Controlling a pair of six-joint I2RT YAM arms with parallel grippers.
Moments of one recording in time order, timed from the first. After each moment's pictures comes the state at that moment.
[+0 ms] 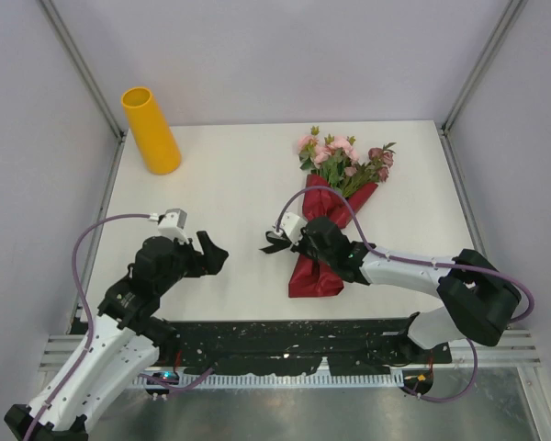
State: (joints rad) left arm -0.50 0.49 0.57 -0.54 -0.03 -0.53; right arm 0.86 1.44 0.71 0.12 0.14 -0.42
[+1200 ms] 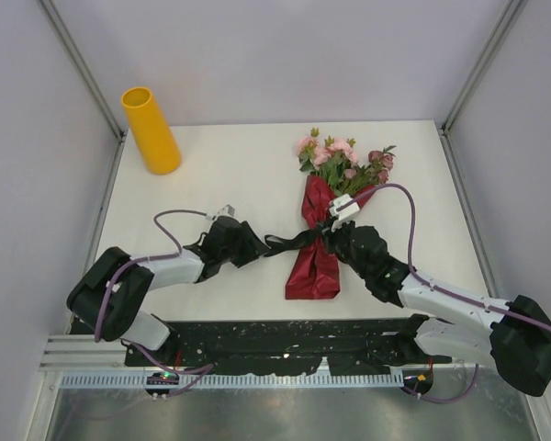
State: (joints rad) left arm -0.60 1.48 0.54 0.23 0.06 -1.01; right arm 0.77 1.05 0.44 0.41 0.25 0.07
